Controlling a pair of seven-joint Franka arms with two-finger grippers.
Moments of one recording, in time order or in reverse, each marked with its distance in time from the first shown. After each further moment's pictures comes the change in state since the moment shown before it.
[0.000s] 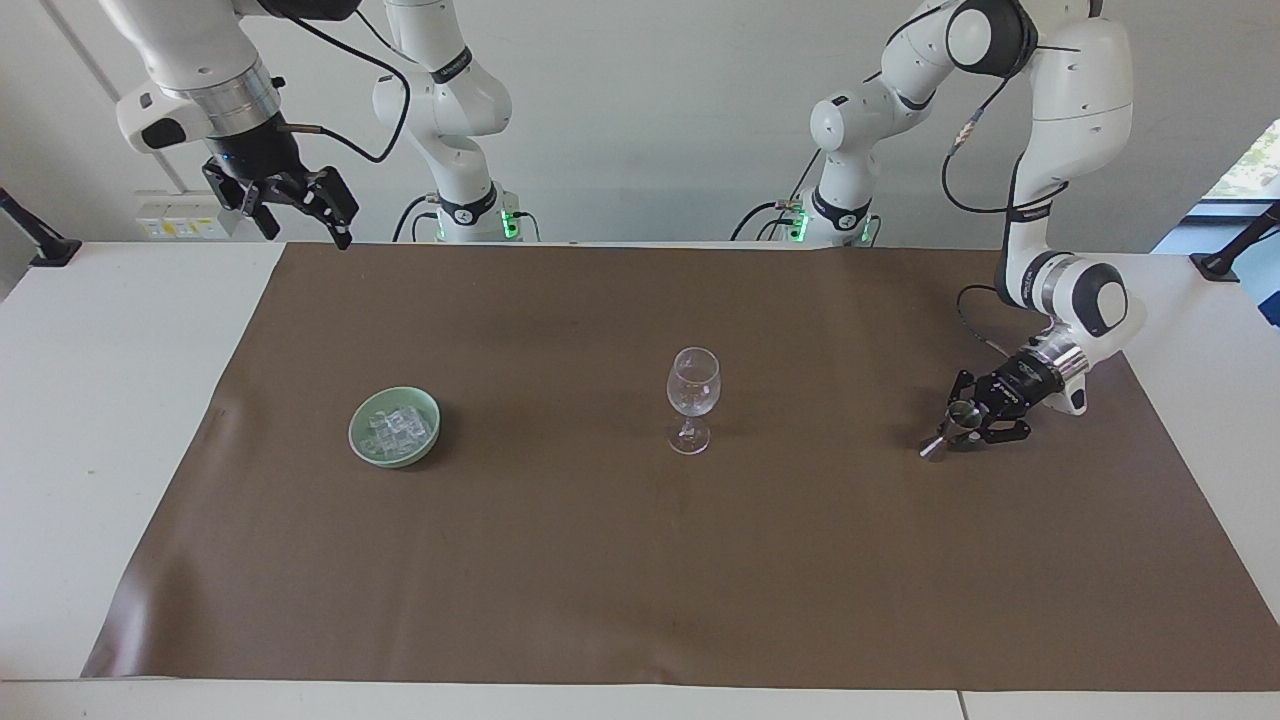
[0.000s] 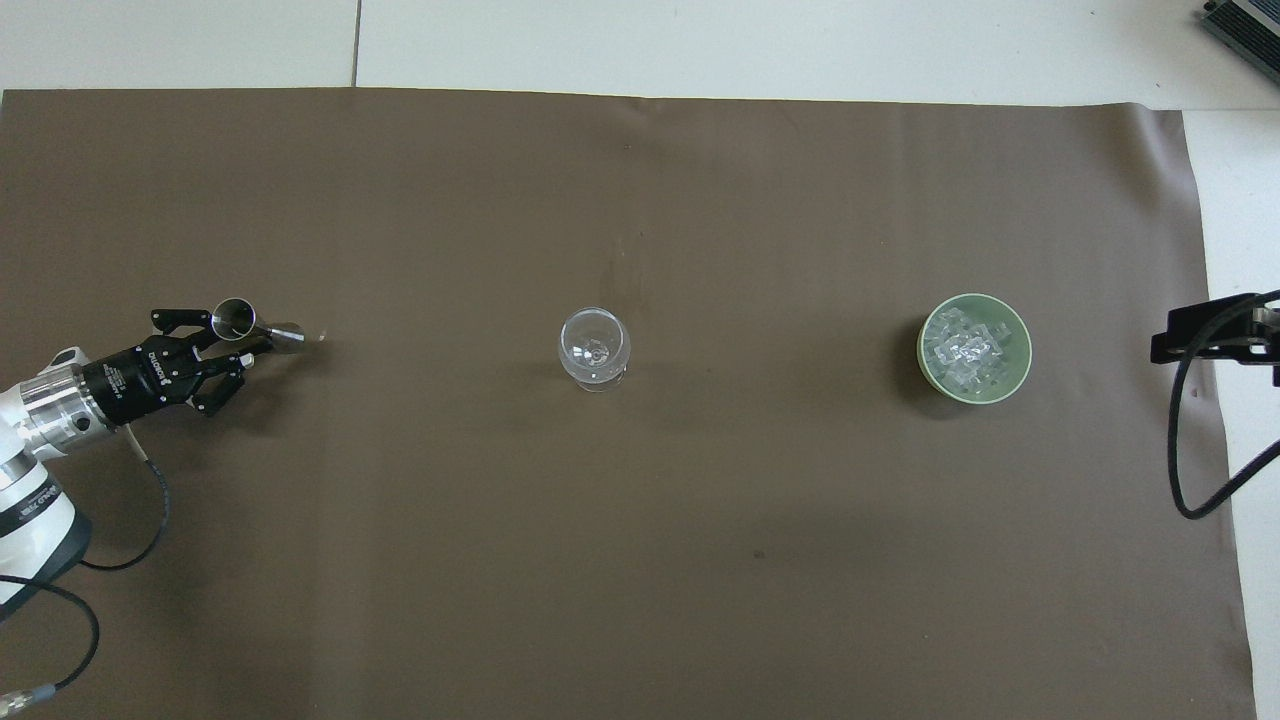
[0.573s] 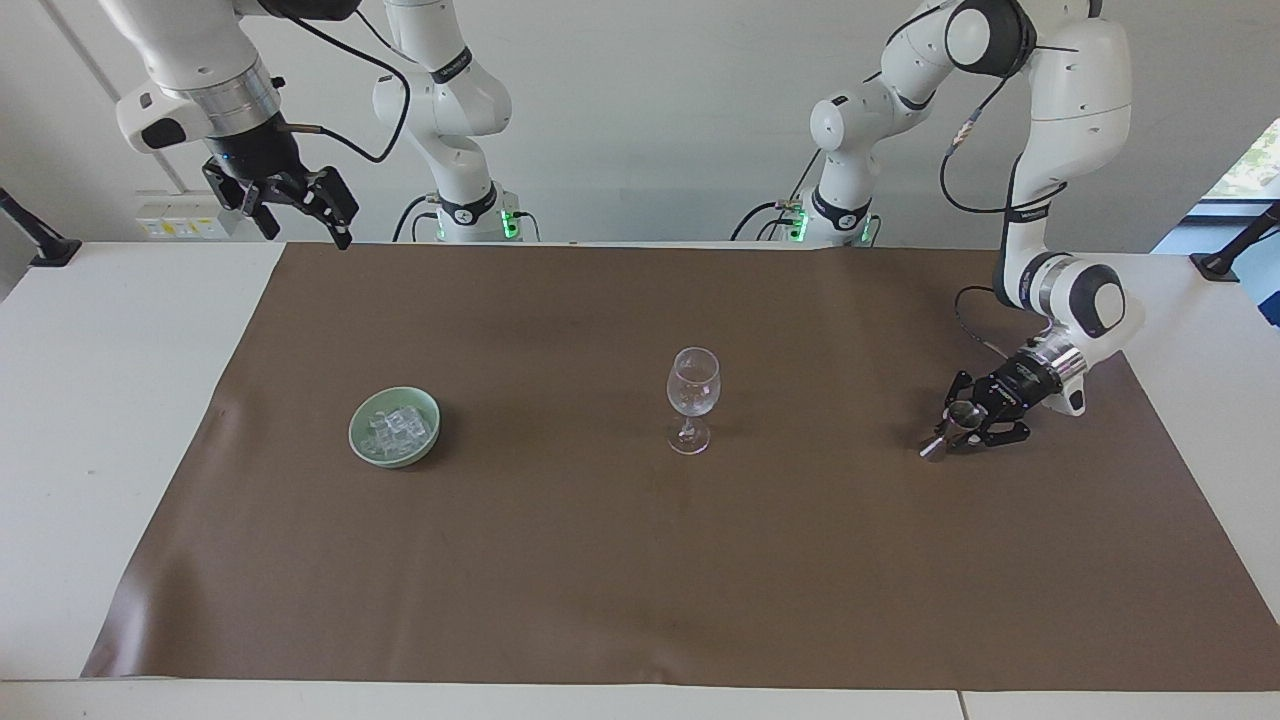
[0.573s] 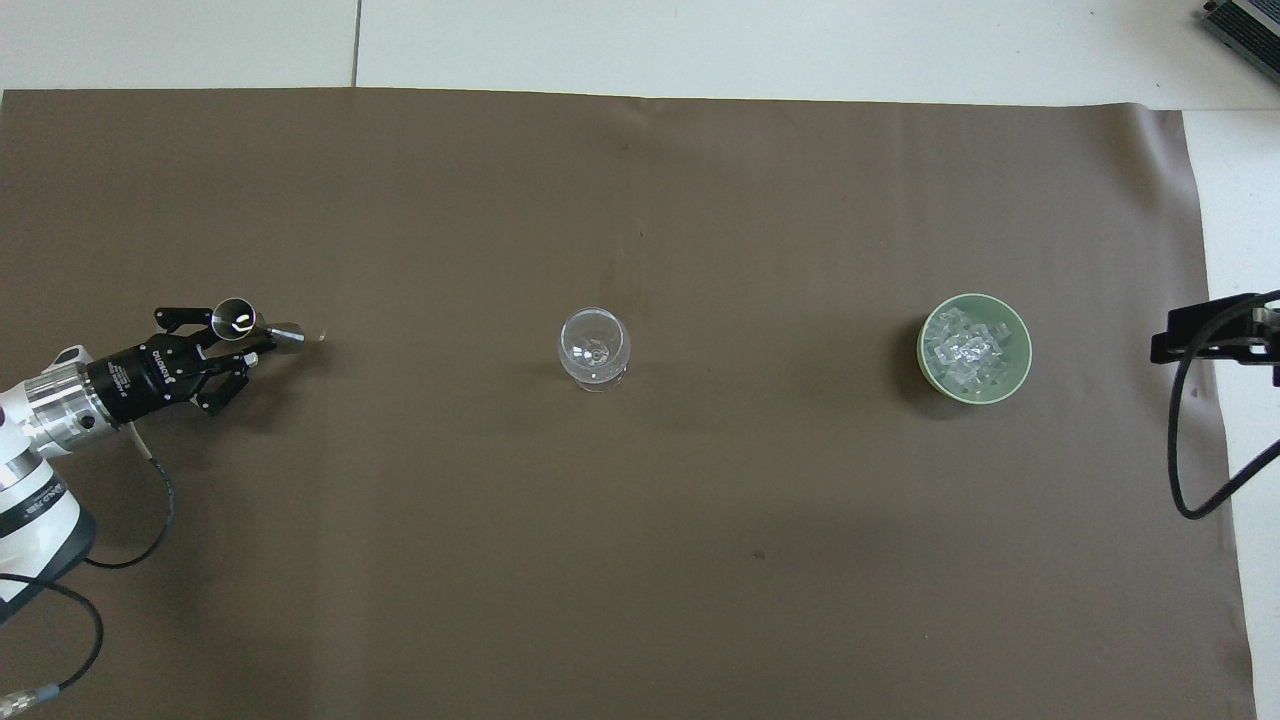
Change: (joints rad) left arm -0.004 0.000 -0.009 0.000 -0.004 0.017 0.000; right arm 0.000 0.000 0.000 0.000 0.000 0.000 0.000
